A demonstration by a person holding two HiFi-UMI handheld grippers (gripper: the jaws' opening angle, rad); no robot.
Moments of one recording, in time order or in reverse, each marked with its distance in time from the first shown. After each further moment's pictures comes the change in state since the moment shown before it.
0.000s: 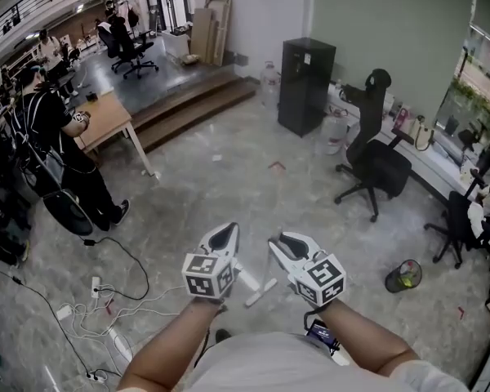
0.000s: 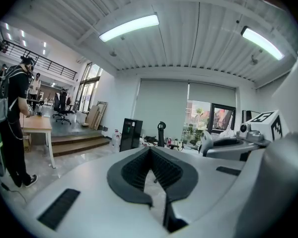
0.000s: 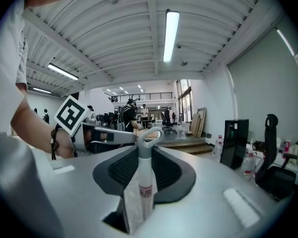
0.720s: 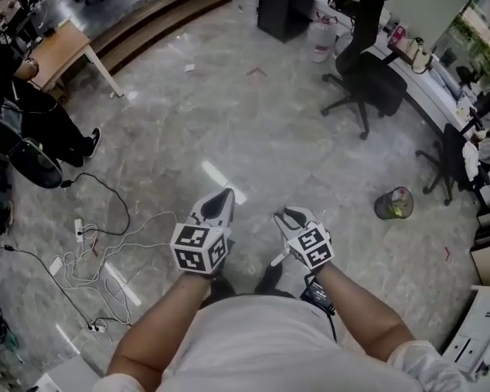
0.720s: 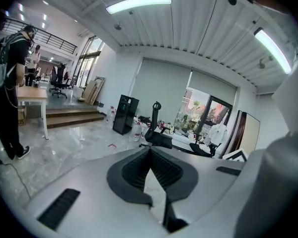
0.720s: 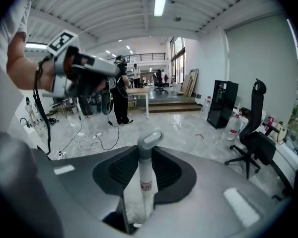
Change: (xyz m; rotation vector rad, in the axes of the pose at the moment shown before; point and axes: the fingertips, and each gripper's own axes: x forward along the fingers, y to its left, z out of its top) left arm 0.045 -0.030 -0.145 -0.130 0.222 -0.070; right arm -0.034 -0.052 -0.282 0.083 0.478 -0.087
